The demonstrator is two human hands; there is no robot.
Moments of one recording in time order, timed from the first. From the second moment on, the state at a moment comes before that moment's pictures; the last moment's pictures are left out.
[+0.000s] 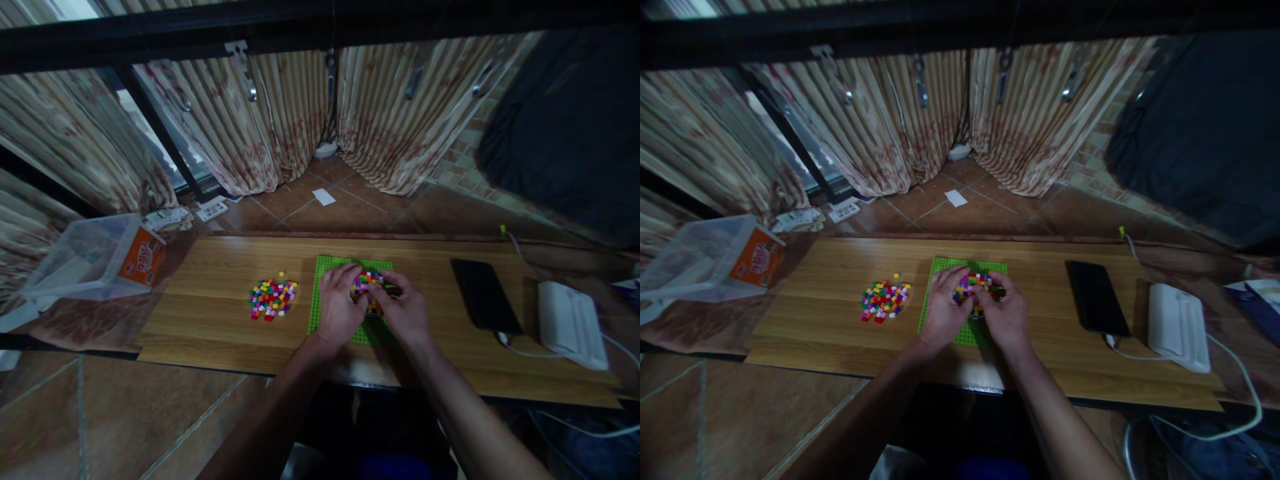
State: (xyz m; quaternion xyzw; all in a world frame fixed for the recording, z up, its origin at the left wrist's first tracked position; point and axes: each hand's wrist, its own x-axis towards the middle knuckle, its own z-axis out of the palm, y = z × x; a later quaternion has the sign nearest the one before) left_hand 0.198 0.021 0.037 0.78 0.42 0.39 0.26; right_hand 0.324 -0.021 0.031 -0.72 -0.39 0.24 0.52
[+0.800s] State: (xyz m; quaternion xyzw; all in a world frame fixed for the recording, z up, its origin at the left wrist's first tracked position) left_hand 0.044 -0.021 0.014 0.66 0.64 0.37 0.13; right_hand 0.241 -0.048 0.047 -0.58 -0.67 0.17 0.44
